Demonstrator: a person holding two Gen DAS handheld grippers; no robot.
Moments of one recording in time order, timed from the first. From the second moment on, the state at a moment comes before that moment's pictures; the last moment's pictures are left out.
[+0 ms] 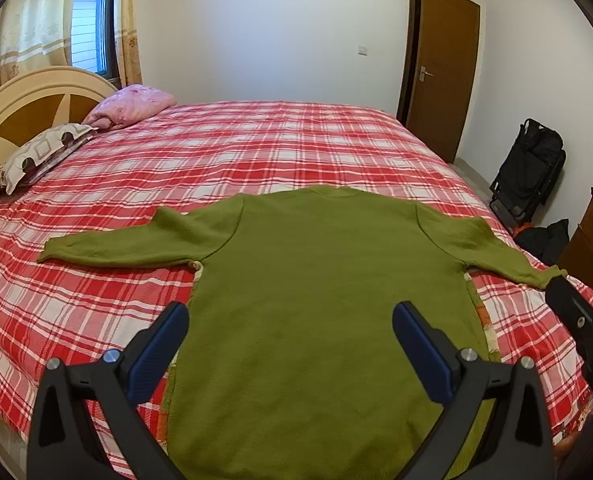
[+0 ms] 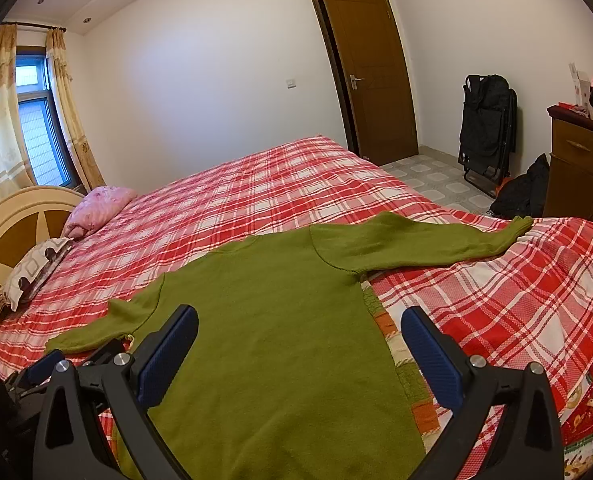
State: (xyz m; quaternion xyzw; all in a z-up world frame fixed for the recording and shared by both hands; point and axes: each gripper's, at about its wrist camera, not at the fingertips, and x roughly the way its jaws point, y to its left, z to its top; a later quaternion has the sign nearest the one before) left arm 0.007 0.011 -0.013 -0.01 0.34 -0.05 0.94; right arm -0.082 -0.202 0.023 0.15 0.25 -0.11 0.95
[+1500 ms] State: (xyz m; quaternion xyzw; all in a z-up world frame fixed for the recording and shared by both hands) left arm 0.087 -0.006 -0.065 0.04 0.38 -0.05 0.92; right arm 0.042 -0.323 -0.021 0.07 0.33 -0.30 0.89
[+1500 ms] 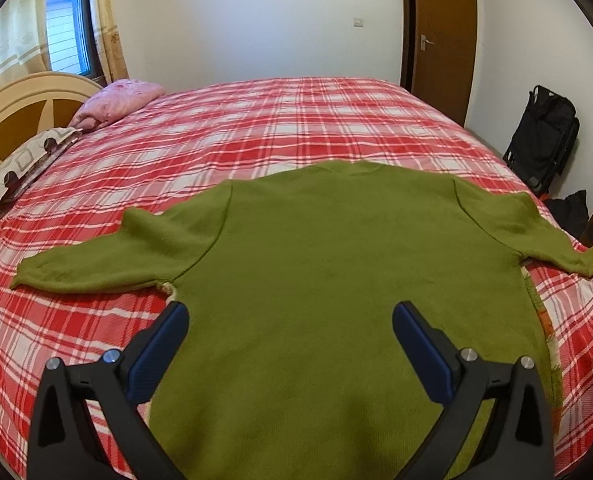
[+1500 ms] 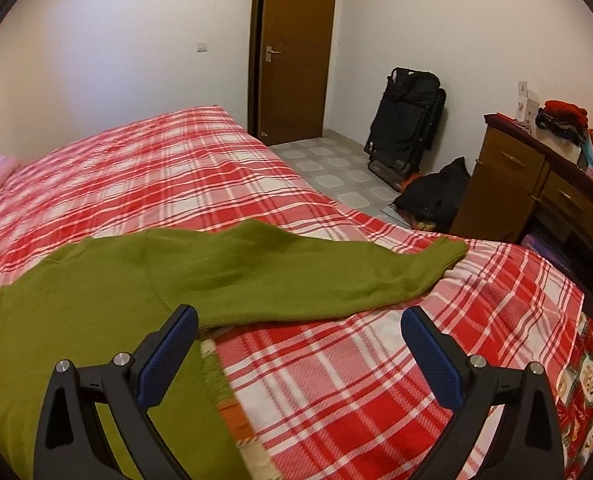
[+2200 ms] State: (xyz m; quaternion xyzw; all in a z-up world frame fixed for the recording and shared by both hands) left arm 0.126 -0.012 -0.091 0.04 0.41 -0.03 0.91; right arm 0.052 -0.592 -0.076 0.26 0.38 -0.40 0.79
